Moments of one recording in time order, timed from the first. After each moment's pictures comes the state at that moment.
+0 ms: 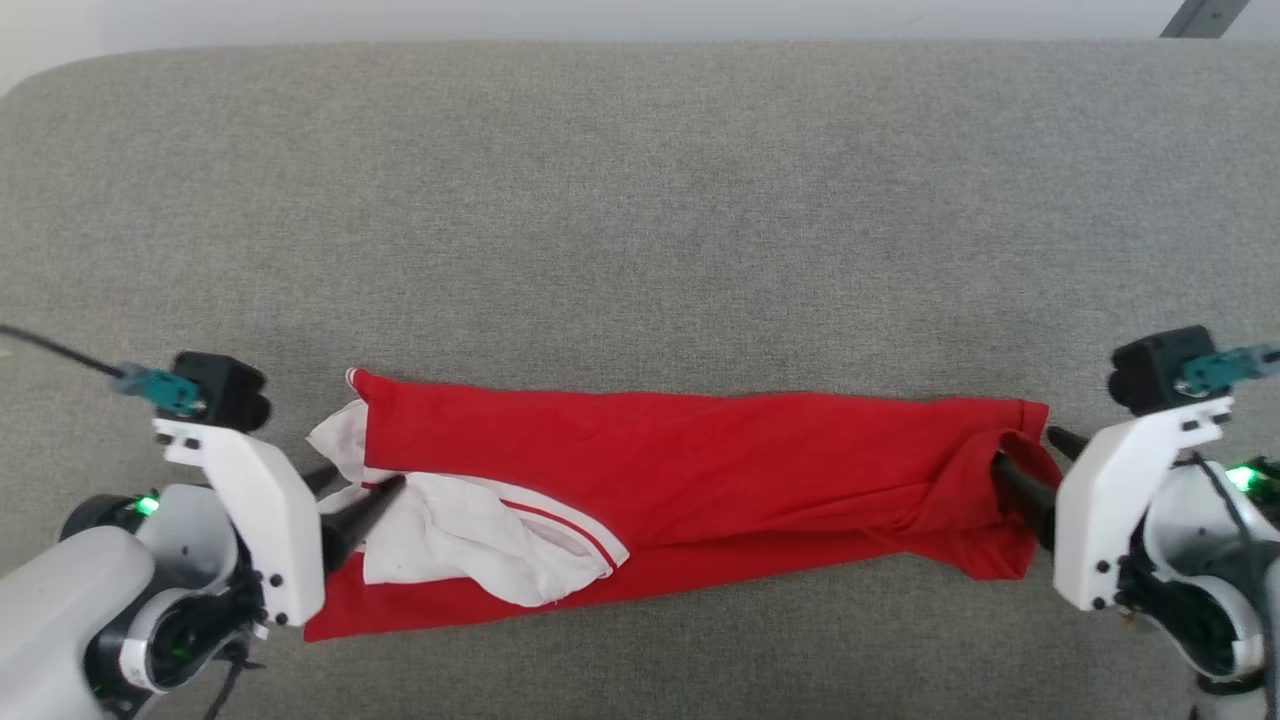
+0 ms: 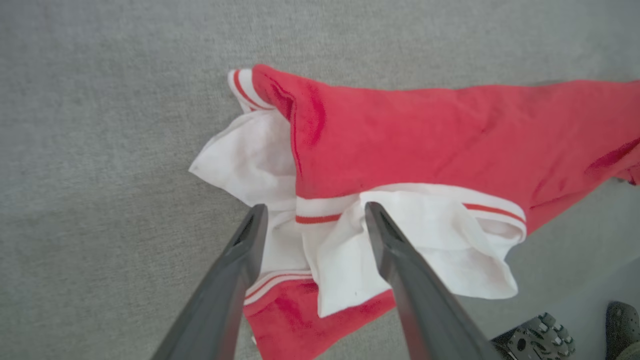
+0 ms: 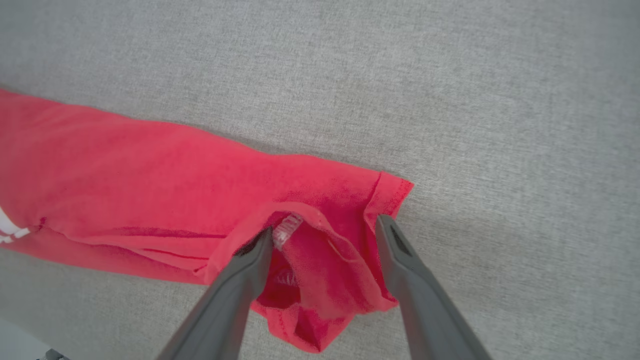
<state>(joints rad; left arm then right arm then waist) -0.63 0.95 -1.02 0.01 -1.36 0.21 0.32 -0.20 -0.26 0.02 -0.13 0.42 0.13 0.89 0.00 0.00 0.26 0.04</state>
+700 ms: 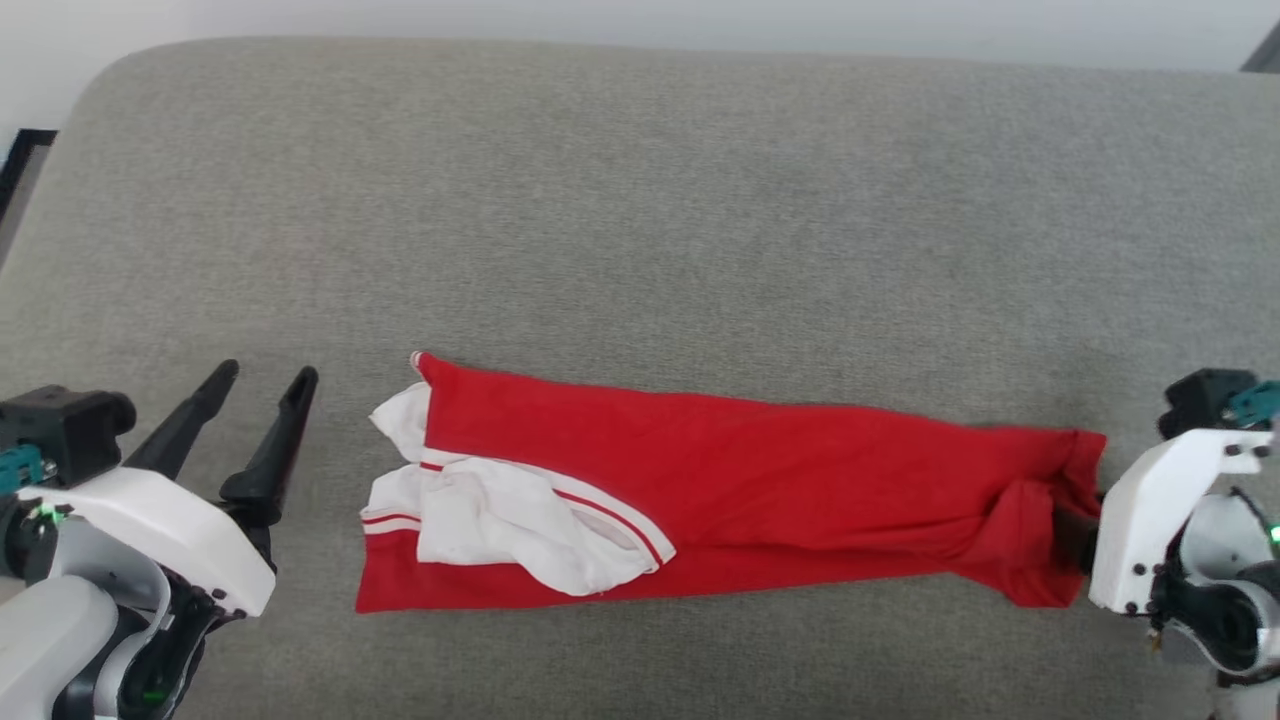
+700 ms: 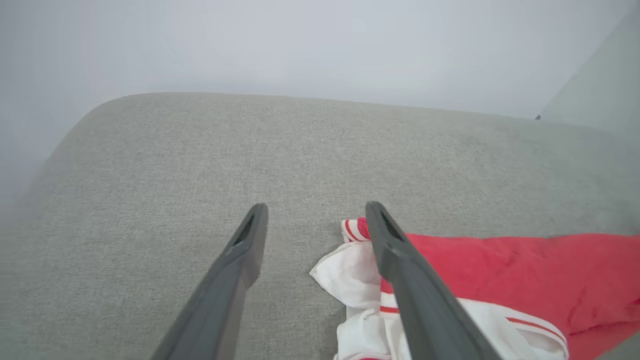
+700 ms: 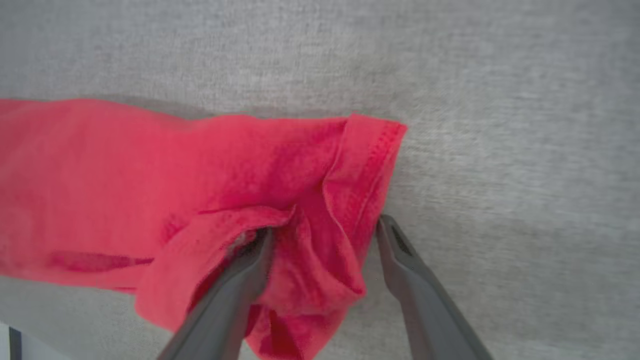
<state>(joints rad) -0.46 0.98 -0.85 -0.03 -1.22 0.24 -0.25 -0.20 -0.20 -0.15 0.04 0.42 0.13 0.95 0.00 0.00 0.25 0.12</state>
